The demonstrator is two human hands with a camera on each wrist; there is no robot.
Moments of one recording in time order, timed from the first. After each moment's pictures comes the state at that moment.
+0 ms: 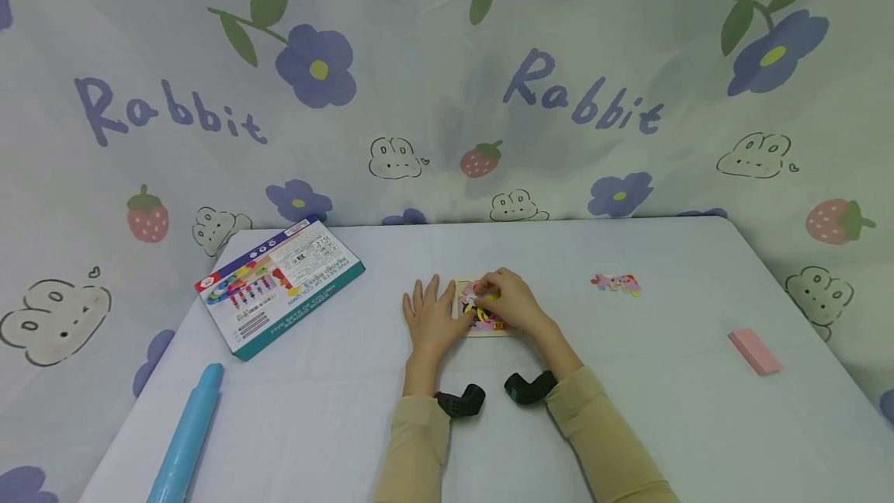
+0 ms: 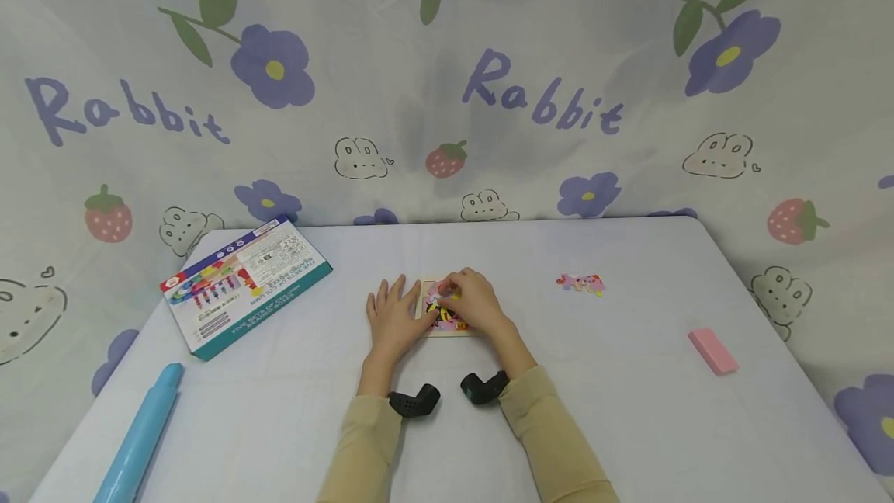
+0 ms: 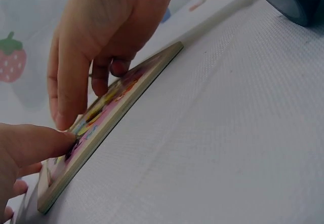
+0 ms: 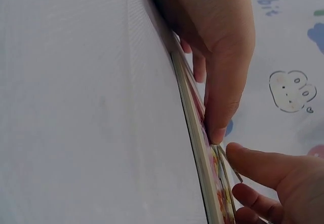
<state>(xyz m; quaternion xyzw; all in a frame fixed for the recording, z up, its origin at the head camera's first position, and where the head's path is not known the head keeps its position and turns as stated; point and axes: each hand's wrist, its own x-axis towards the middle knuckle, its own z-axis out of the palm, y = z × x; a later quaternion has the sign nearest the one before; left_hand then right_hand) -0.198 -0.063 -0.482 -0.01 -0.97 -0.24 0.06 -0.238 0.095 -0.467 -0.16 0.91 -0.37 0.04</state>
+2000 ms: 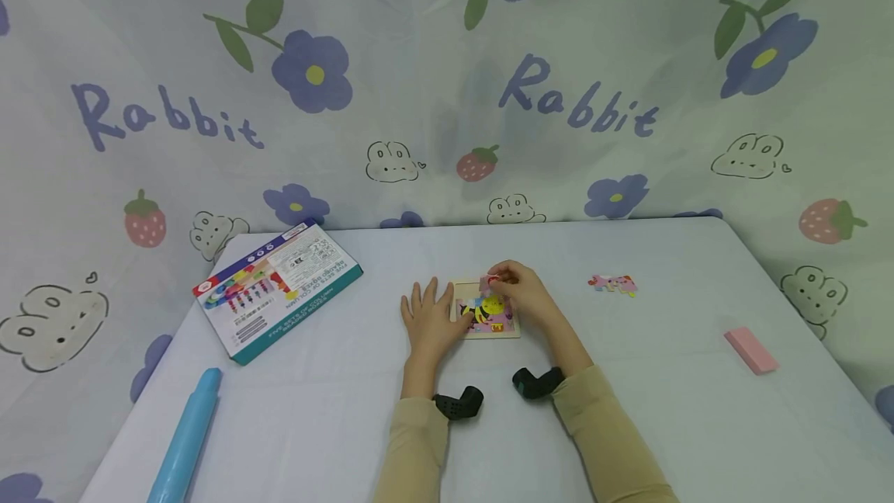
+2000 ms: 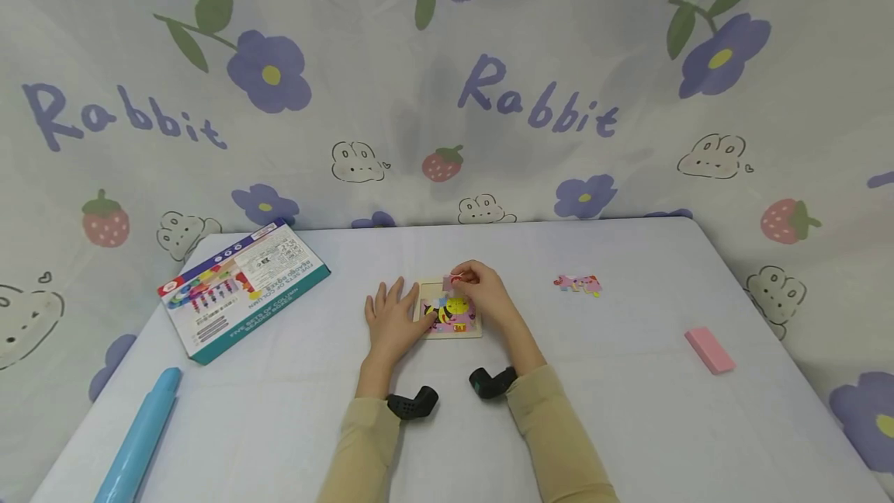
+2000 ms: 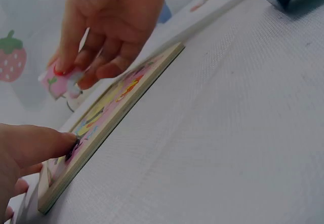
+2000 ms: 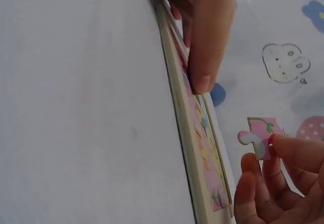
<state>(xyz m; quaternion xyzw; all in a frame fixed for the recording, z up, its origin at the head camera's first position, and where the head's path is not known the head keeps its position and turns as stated) -0.200 -0.061 -0.483 -0.01 -0.97 -0.24 0.07 -0.243 0.114 -0.459 -0.05 0.81 -0.58 0.09</state>
